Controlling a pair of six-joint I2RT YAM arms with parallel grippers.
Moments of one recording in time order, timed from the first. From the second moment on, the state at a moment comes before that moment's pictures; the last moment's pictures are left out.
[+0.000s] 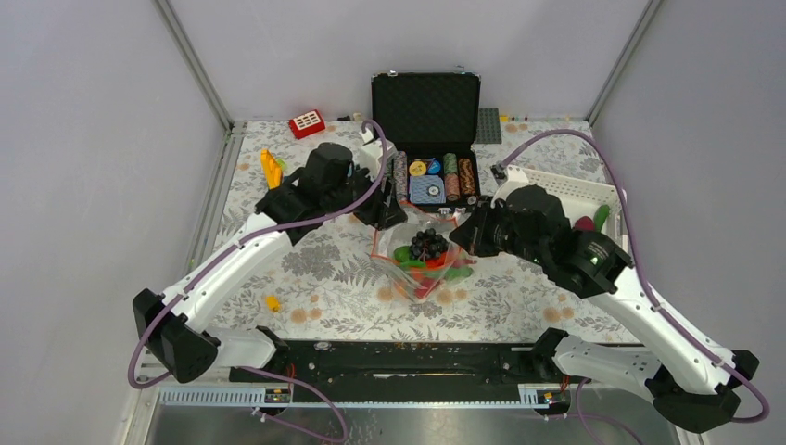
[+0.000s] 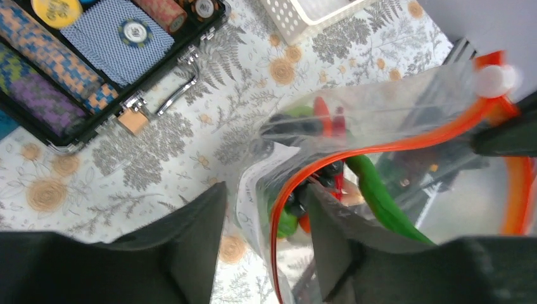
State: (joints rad) left arm -0.66 1.29 1.29 -0.54 0.37 -0.19; right arm 0.82 0.95 1.23 -0.79 0.04 0.68
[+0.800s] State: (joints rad) left arm -0.76 1.34 1.20 -0.41 0.61 -0.11; right arm 0.82 0.97 1.01 -0.59 0.21 0.86
